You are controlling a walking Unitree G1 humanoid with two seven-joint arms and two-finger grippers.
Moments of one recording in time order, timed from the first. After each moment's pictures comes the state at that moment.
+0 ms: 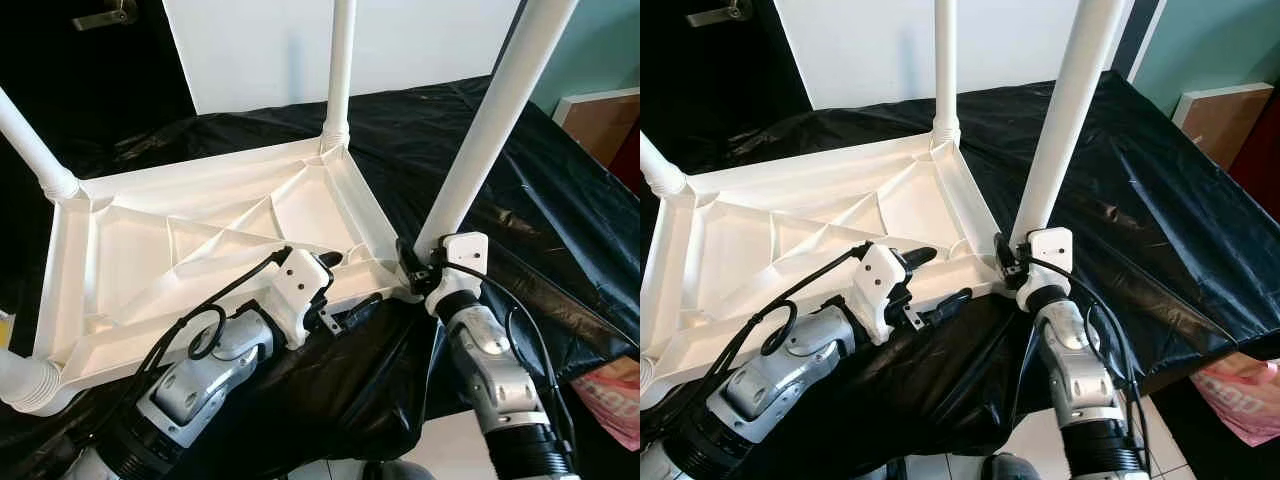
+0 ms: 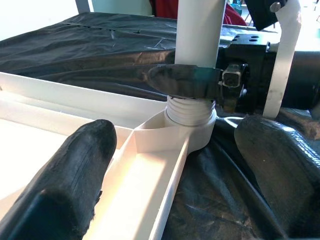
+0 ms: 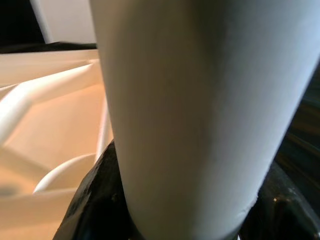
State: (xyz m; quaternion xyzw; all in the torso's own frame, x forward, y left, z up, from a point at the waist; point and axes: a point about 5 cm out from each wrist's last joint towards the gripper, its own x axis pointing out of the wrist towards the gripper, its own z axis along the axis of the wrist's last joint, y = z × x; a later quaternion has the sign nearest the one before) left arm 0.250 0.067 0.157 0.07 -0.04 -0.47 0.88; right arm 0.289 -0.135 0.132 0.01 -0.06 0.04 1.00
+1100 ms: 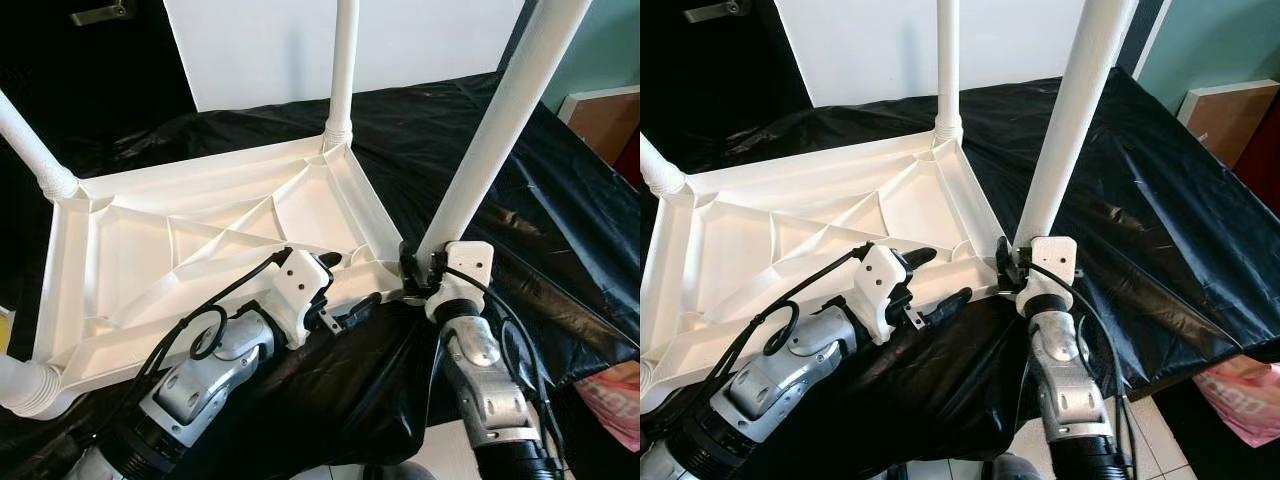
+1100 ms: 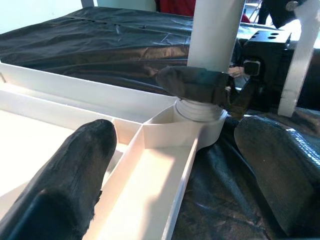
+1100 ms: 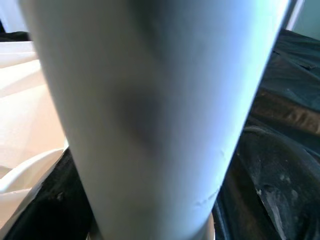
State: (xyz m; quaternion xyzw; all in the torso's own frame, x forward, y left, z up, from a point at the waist) left arm 0.252 0.067 0.154 0.06 -0.04 -0.47 0.88; right arm 0.280 -0.144 0.133 -0.02 -0.06 0.01 1.00
